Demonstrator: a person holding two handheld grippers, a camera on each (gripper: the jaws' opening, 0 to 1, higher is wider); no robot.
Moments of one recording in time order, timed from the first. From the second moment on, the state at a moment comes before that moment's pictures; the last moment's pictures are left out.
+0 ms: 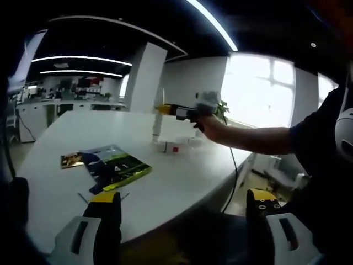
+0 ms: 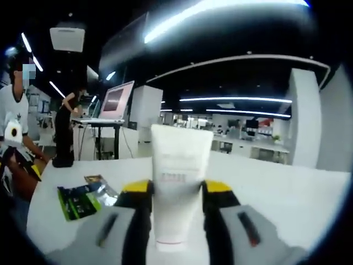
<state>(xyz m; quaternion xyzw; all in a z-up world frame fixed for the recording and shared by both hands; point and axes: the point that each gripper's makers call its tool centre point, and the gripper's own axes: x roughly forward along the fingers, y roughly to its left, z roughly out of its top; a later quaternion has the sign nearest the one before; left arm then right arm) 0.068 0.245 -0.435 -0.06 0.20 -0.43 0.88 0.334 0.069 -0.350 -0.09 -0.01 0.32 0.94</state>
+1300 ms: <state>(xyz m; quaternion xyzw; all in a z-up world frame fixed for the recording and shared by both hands) 0.070 0.253 -0.439 -0.07 0.20 -0.43 0.88 0.344 0.082 -0.358 -0.07 0.00 0.31 0.95</state>
